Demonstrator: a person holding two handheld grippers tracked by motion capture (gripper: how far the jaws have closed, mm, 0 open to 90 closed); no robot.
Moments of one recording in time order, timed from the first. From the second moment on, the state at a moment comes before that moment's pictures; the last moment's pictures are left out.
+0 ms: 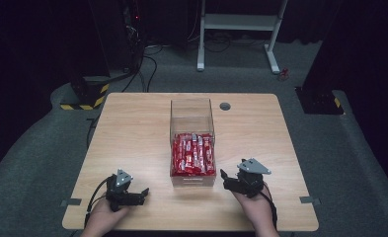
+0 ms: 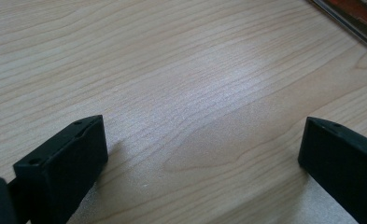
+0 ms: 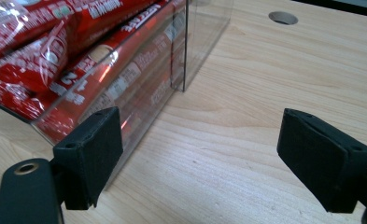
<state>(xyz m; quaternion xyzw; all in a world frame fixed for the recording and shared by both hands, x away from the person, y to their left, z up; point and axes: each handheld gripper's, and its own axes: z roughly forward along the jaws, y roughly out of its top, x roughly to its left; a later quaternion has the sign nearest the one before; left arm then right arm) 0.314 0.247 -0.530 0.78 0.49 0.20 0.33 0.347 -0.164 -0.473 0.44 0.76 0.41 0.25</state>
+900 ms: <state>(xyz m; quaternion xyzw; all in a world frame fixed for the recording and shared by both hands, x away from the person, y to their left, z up) 0.314 0.247 -0.530 0.78 0.49 0.20 0.33 0.345 -0.150 -0.438 0.41 0.76 0.44 0.25</state>
